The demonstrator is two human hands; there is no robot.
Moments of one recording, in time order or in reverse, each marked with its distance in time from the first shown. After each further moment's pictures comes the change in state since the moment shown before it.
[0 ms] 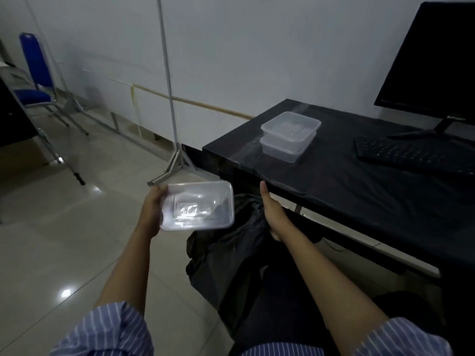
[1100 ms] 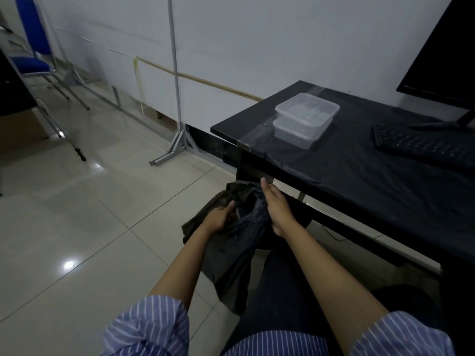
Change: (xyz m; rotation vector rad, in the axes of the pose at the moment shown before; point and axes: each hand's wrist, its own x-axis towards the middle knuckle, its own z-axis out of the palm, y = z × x) left_hand -0.009 -0.094 0.088 0.695 -0.253 -0.292; right_hand 0.019 0.033 0.010 0.116 -0.021 -0.073
